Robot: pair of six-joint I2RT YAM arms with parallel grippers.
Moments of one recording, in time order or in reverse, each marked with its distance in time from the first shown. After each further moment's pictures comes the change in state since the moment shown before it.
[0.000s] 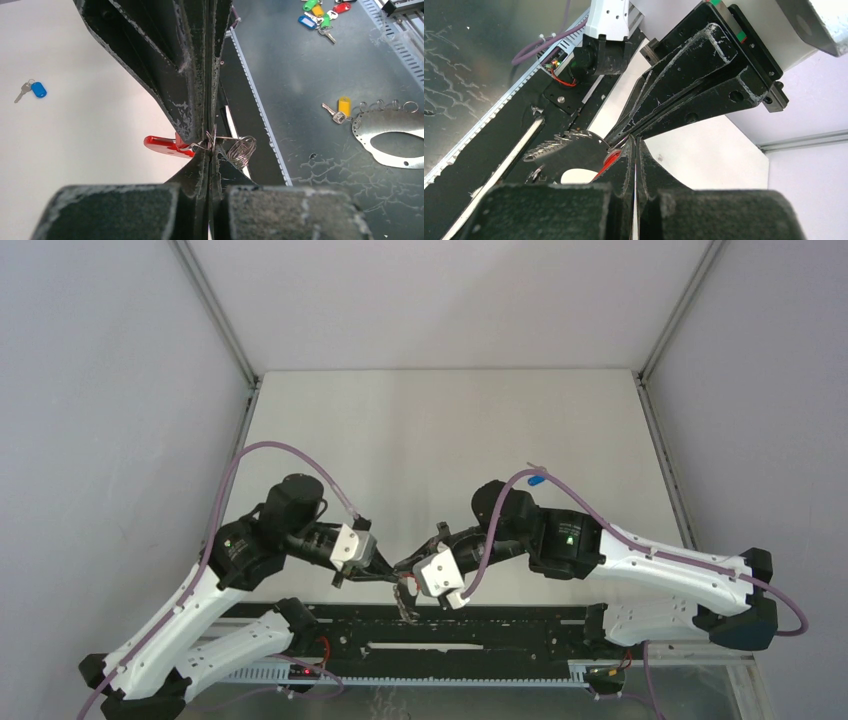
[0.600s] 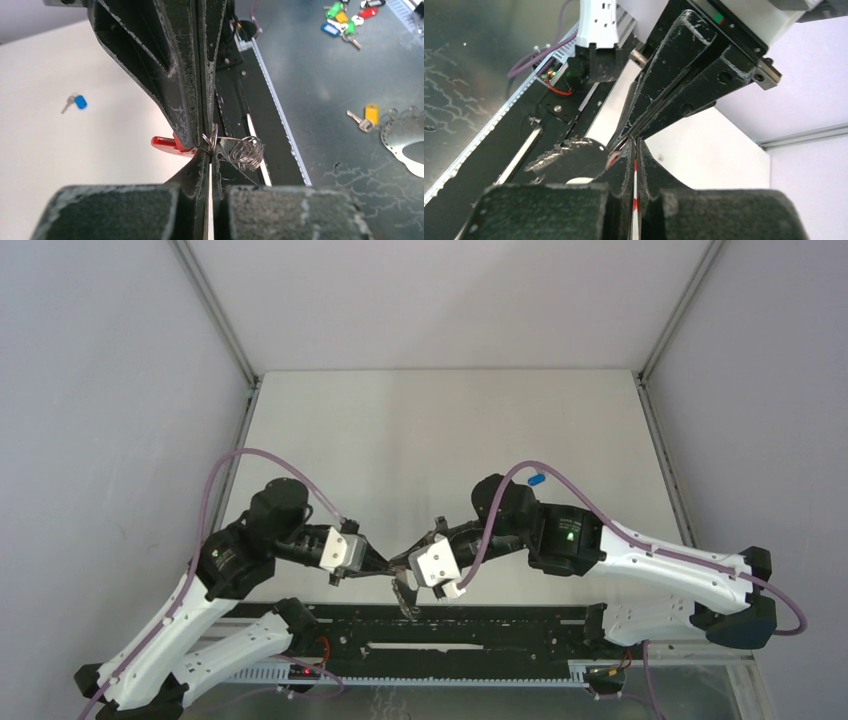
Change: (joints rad) left arm -0.001 -0.045 -0.002 0.042 -0.042 0.019; right arm -0.001 0.024 0.040 0.002 0.008 0.055
